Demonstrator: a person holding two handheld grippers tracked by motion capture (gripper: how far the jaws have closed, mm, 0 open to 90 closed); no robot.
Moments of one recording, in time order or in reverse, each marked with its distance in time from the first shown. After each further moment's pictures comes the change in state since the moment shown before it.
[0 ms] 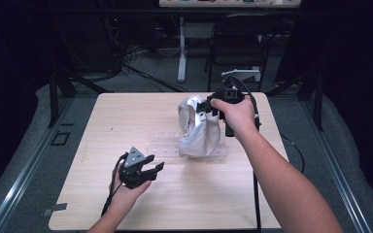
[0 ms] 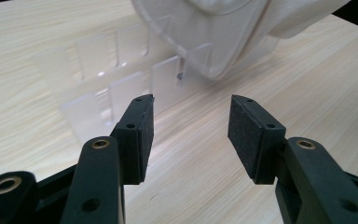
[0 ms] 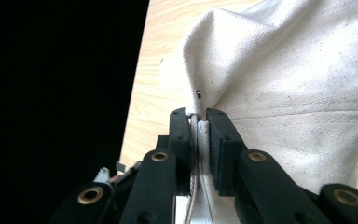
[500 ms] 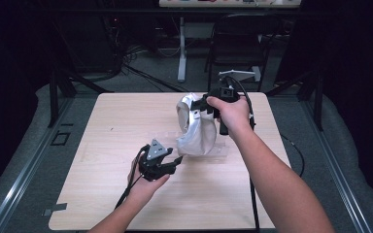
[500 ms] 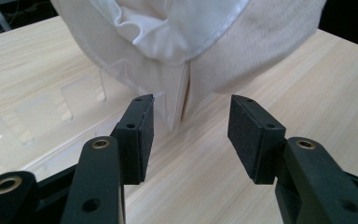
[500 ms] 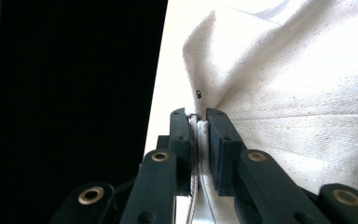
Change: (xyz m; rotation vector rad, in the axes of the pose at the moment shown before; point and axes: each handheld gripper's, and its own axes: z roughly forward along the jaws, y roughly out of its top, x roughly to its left) left arm -0.037 0.038 0.026 -0.002 -0.041 0.092; right arm 0.000 0.004 0.012 -0.005 0.091 0.049
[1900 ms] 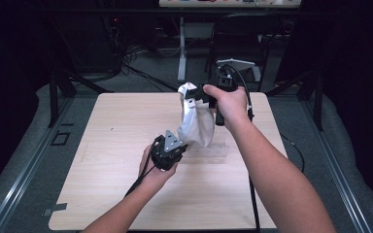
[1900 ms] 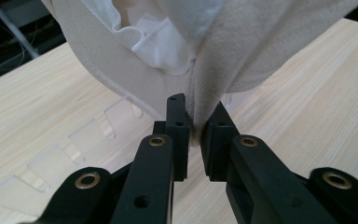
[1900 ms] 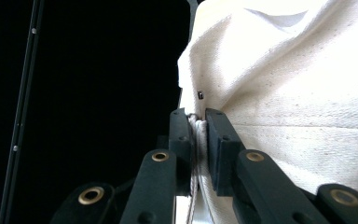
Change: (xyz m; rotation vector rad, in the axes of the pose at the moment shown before) left arm -0.012 0.036 0.027 0.031 0.072 0.099; right arm 0.026 0.011 -0.008 -0.021 0.086 0.014
